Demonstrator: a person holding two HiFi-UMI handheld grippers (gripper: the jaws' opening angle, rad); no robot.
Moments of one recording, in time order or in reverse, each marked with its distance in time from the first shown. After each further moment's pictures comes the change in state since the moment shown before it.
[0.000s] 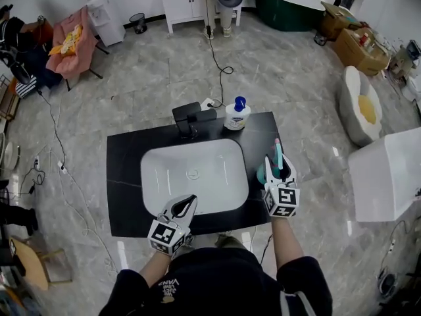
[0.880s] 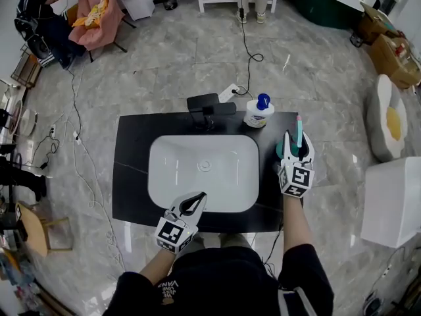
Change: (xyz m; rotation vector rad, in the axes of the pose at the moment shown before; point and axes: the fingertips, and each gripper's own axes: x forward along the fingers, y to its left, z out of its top) left arm 0.023 0.001 -0.011 -0.021 0.047 0.110; right arm 0.111 -0.035 0.003 -0.059 -0.096 0.024
